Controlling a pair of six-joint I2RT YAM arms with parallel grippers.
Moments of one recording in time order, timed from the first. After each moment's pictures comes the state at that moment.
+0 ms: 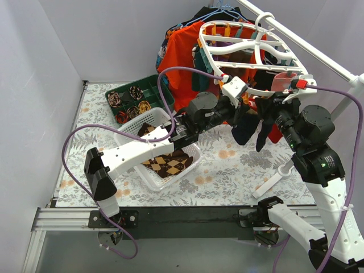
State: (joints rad) left arm -1.09 1.74 1.73 0.02 -0.06 -0.09; right arm 0.39 0.82 1.30 -0.50 0.09 0.21
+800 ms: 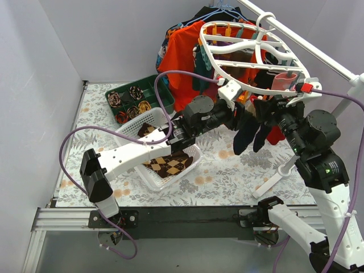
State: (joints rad) left arm -1.09 1.70 1.66 0.08 -0.04 -0.12; right arm 0.39 0.78 1.29 -0.50 0.09 0.20
